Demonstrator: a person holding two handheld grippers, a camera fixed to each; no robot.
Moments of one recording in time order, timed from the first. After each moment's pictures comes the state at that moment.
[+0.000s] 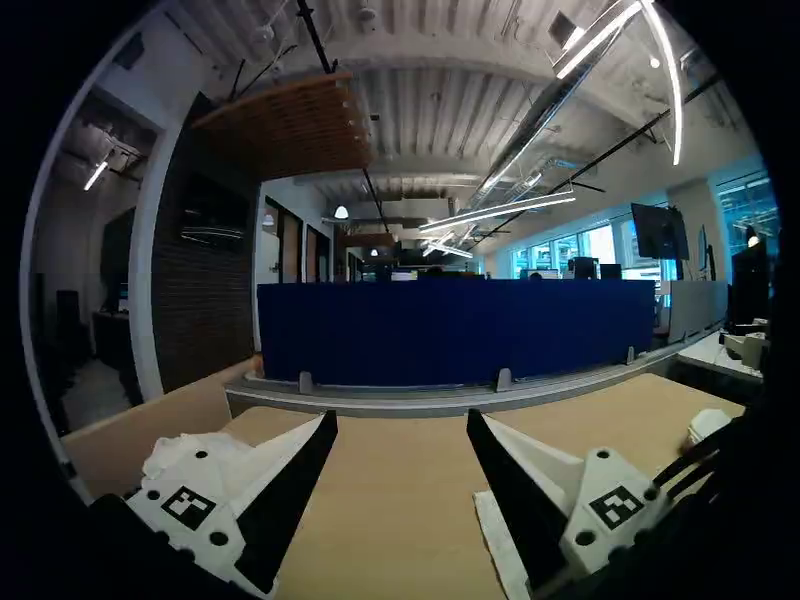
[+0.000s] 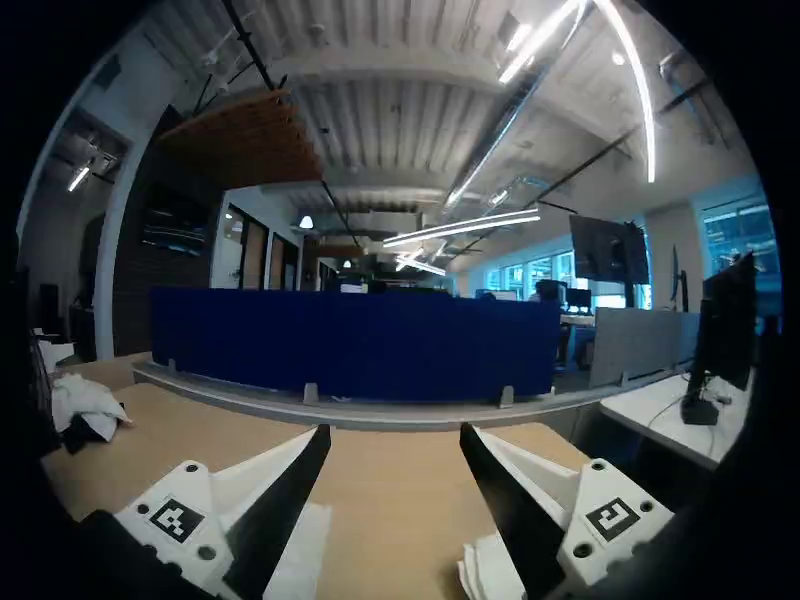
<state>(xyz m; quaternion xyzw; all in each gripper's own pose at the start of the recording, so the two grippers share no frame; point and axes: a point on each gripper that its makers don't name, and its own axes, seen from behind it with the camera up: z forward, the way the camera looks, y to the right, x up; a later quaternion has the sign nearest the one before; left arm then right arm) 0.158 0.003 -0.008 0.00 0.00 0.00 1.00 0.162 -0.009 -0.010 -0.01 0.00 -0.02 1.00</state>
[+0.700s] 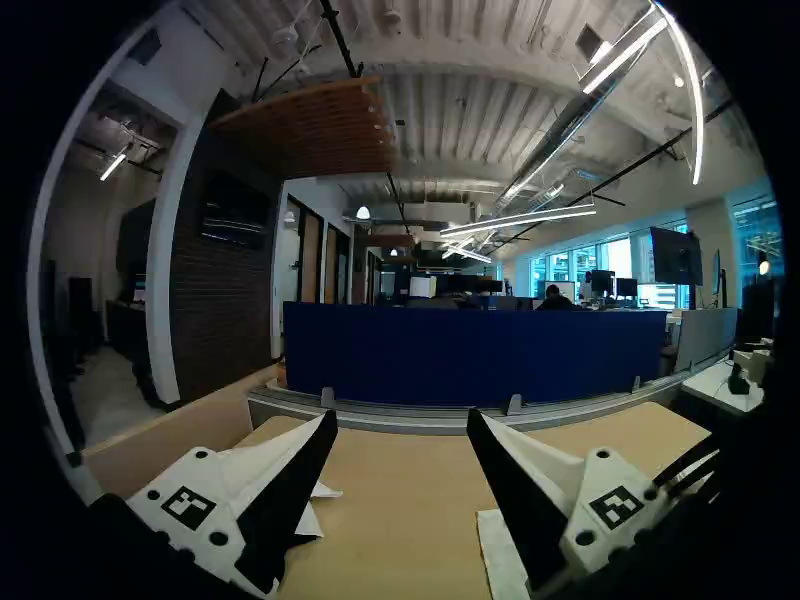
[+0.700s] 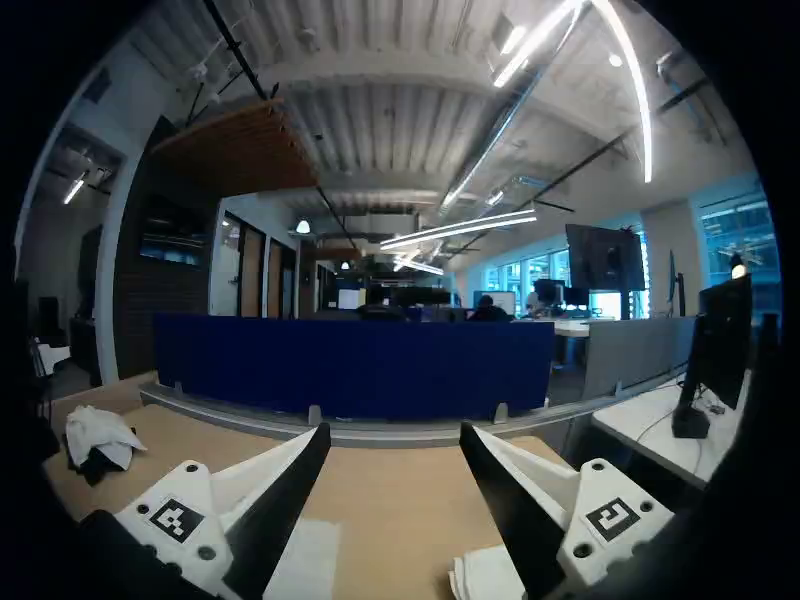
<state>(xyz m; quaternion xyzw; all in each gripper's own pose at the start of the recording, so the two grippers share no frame) 0.230 -0.025 -0.033 0.03 0.00 -0.02 1.00 0.237 -0.005 -0.032 -0.01 0.00 -0.01 1.00</state>
